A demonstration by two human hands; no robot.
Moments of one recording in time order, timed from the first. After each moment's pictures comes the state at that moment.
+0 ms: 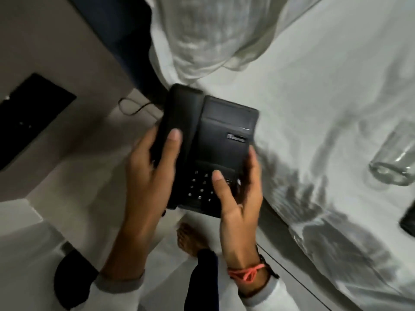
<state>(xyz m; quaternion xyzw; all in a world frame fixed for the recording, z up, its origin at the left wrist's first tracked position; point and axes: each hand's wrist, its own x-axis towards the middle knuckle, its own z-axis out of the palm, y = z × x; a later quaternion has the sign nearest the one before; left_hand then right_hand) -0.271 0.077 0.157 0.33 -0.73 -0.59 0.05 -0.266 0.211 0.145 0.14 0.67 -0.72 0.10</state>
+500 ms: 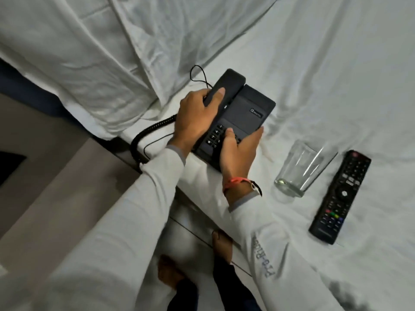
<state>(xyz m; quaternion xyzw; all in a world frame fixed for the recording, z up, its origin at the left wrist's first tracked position) -0.516 0.226 0.145 0.17 -0.88 -0.45 -0.01 -0.462 0.321 0.138 0.27 0.73 -0.63 0.00</state>
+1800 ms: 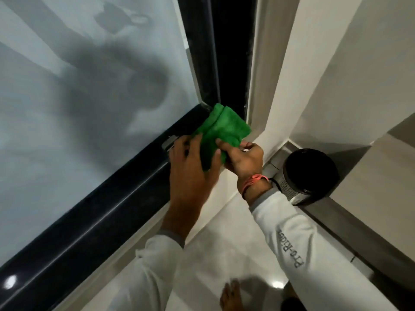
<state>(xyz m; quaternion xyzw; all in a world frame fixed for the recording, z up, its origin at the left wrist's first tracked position) 0.394 0.277 0.243 0.83 -0.48 -0.04 0.29 0.315 0.189 0.224 -0.28 0.56 -0.36 0.70</state>
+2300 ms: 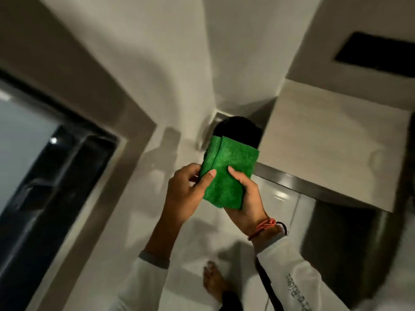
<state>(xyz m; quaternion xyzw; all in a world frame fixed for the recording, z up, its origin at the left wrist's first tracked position) 0.234 0.203 0.183 0.71 -0.49 -0.43 0.26 0.094 0.205 0.138 -0.01 0.40 -0.45 0.80</state>
